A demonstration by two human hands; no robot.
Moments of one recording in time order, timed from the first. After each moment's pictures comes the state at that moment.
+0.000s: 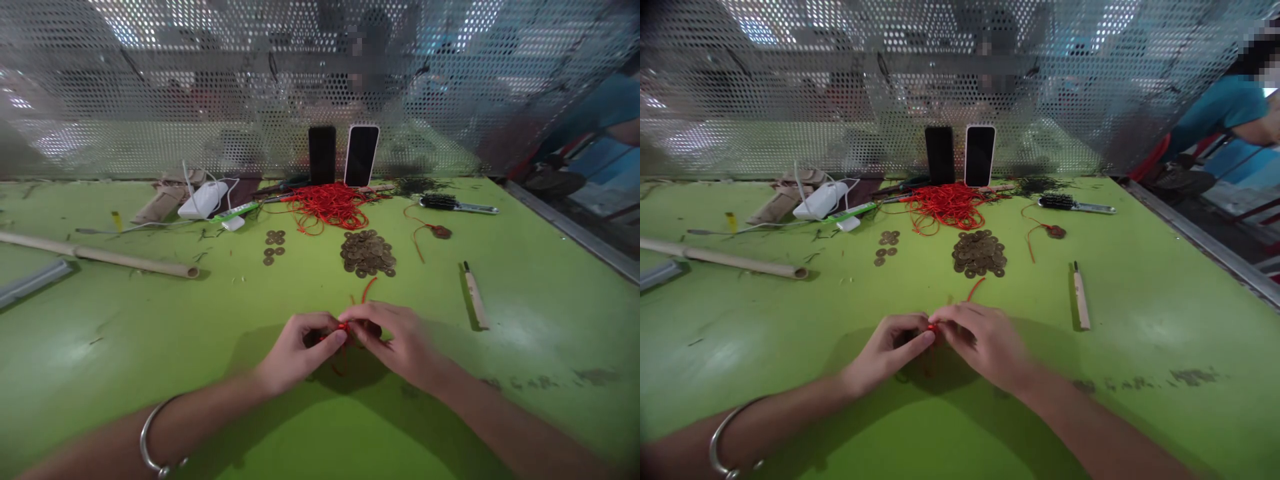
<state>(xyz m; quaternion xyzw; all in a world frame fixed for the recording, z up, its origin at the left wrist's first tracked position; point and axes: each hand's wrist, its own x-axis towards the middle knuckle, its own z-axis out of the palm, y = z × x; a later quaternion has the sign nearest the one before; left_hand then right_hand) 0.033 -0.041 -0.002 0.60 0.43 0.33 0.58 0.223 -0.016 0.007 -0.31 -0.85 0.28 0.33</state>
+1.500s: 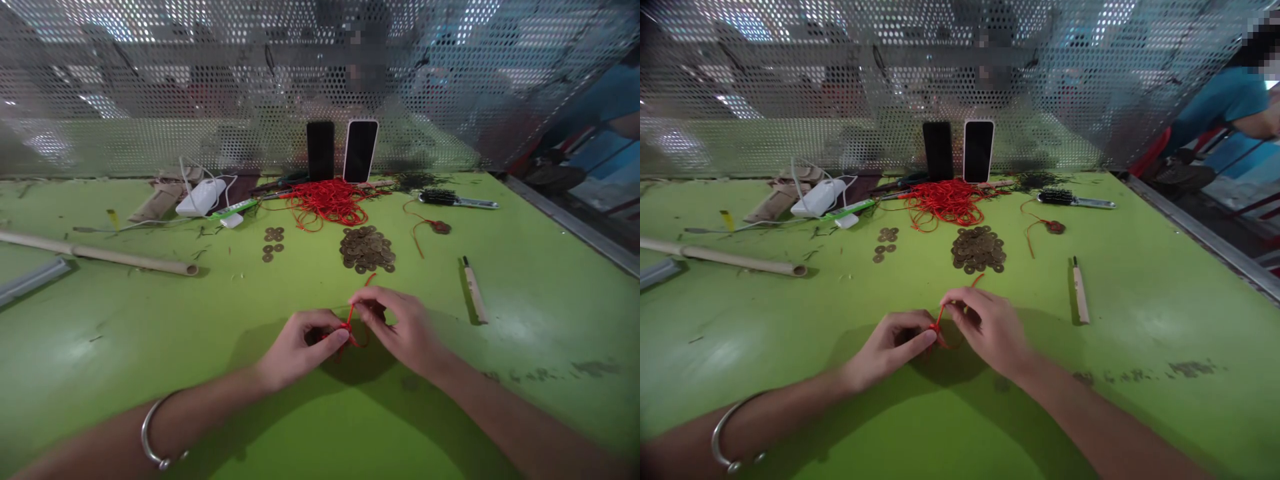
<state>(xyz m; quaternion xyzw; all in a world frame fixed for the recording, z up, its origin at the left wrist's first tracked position) 0.032 -0.040 0.001 0.62 0.43 0.31 0.58 0.225 -0.012 0.007 -0.37 -0.81 0.27 0.36</state>
